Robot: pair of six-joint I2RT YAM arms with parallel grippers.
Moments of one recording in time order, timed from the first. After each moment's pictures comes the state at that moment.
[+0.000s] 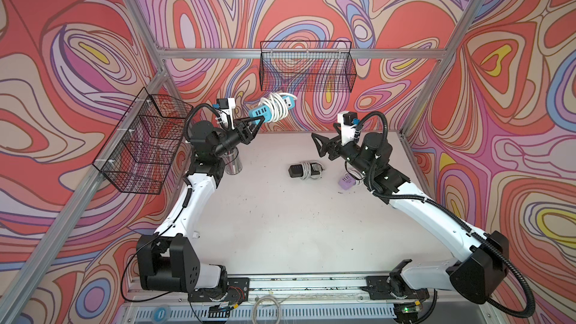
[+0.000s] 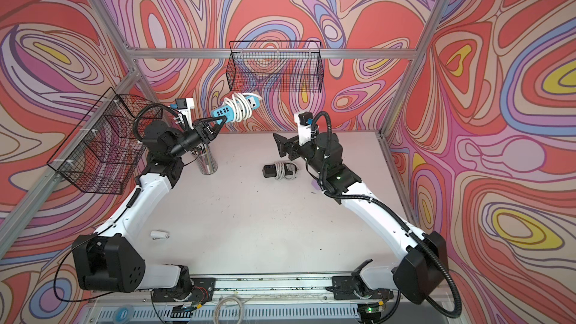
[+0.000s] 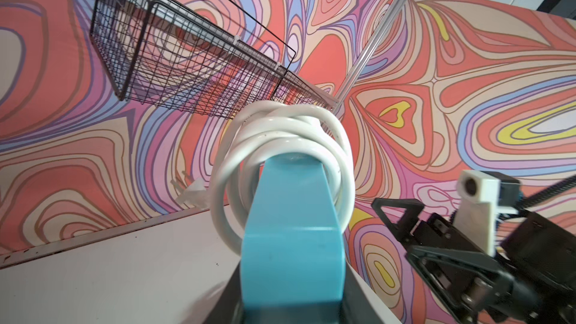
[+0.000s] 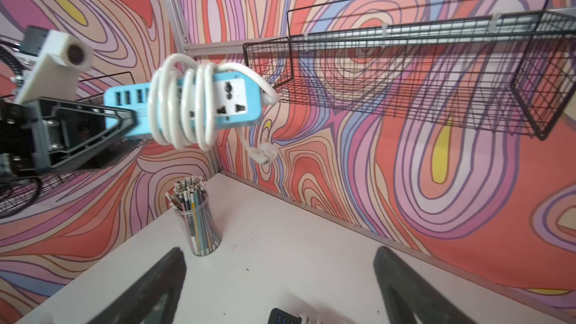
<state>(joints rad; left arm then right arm) -0.06 1.40 1.20 0.37 0.78 -0.65 0.51 1.34 1.20 0.13 -0.10 0.06</state>
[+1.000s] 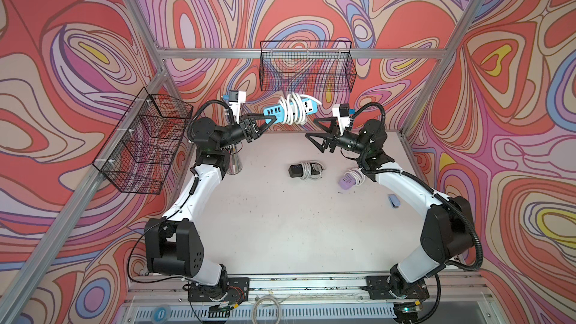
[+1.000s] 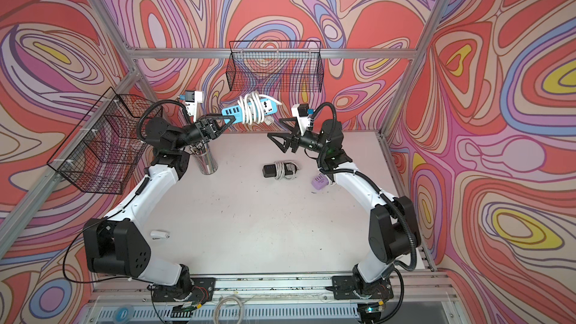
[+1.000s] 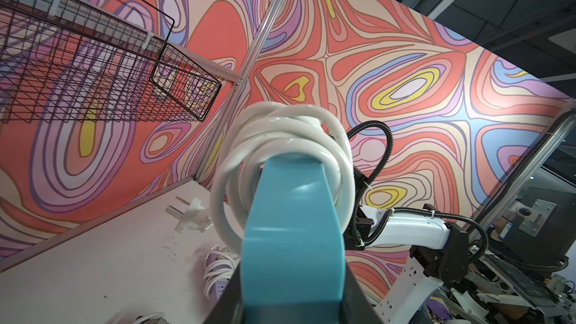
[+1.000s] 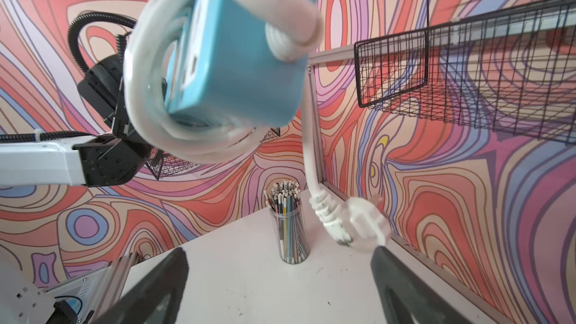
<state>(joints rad) -0.10 1.51 1.28 0.71 1.11 -0.96 0.35 1.64 1.30 0.55 -0.82 0.28</state>
